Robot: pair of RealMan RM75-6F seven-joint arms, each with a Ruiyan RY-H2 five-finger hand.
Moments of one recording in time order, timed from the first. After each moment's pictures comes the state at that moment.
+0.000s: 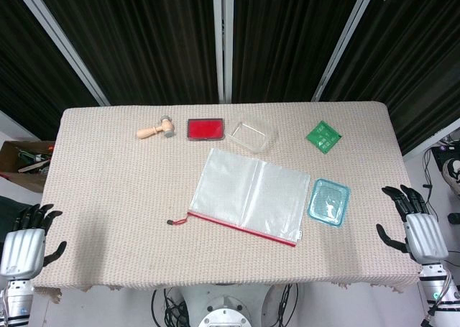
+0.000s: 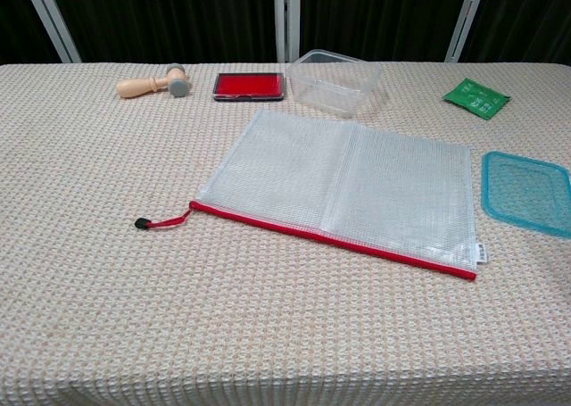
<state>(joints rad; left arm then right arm) -0.02 -1.23 -0.03 -1.65 1.47 1.53 0.26 0.09 -1.14 0.06 -1.58 -1.54 1.45 0.23</state>
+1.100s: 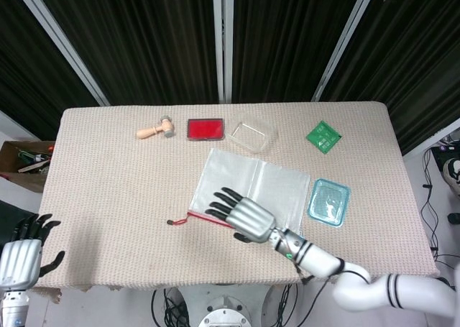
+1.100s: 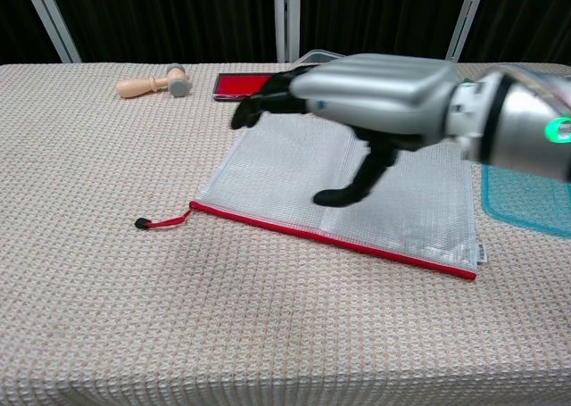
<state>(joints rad) 0.02 -1.26 0.01 -1.53 1.52 1.56 0.13 0.76 -1.49 0.24 -1.74 -1.48 0.72 -0.36</state>
